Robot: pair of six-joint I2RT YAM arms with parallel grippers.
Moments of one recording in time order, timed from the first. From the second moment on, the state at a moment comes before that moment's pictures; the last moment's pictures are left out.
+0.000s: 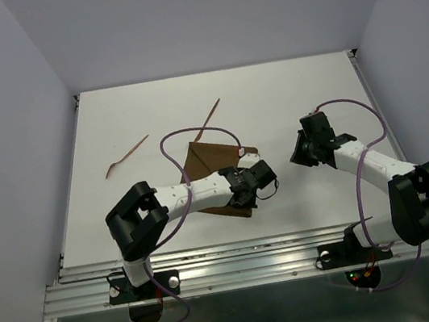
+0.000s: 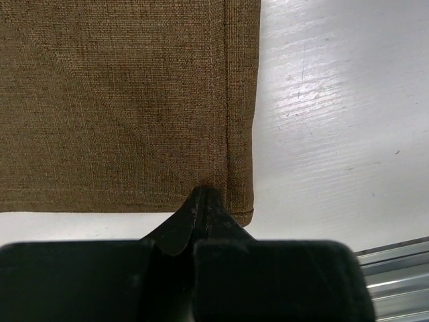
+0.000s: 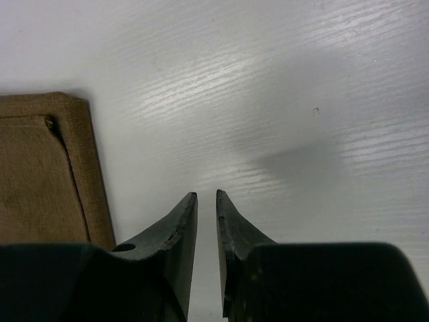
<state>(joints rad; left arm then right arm) -1.14 1.80 1.23 -0.67 -0.33 -0.78 0.27 1.34 0.75 -0.33 0.07 0.67</state>
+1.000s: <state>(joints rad) -1.14 1.75 1.29 -0.68 -0.44 -0.73 0.27 1.35 0.74 -0.33 0.05 0.67</state>
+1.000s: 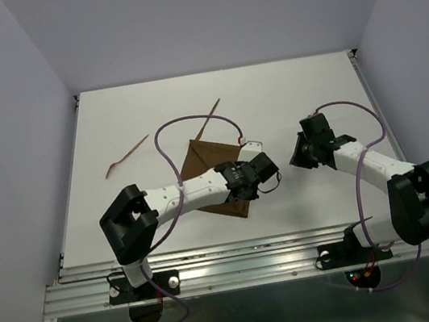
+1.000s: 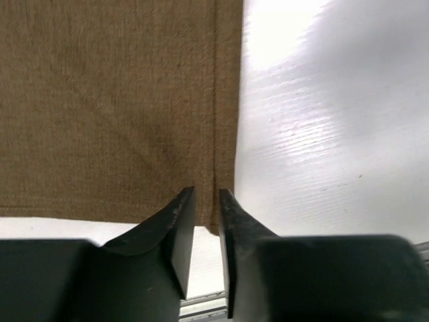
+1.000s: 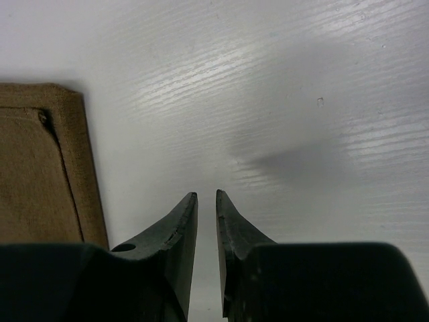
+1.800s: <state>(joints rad) -1.17 1.84 1.24 -0.57 -0.43 -0.62 0.27 1.34 0.71 -0.33 0.05 0.68</state>
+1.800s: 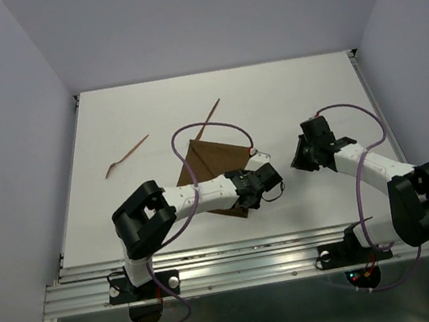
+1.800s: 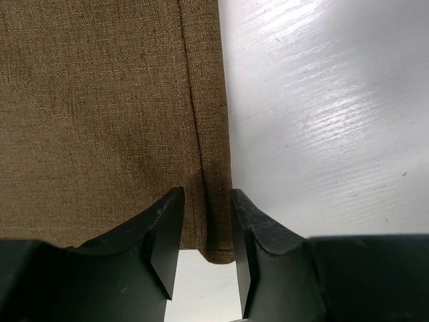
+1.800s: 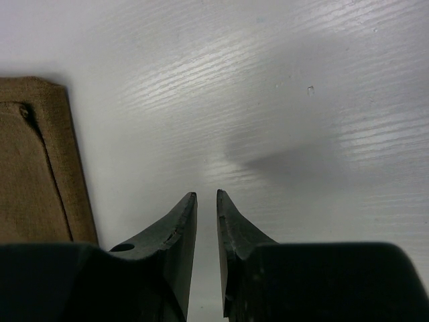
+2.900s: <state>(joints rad) -1.15 1.91 1.24 -0.53 -0.39 -0.51 0.27 1.34 0.71 -0.33 0.05 0.68</state>
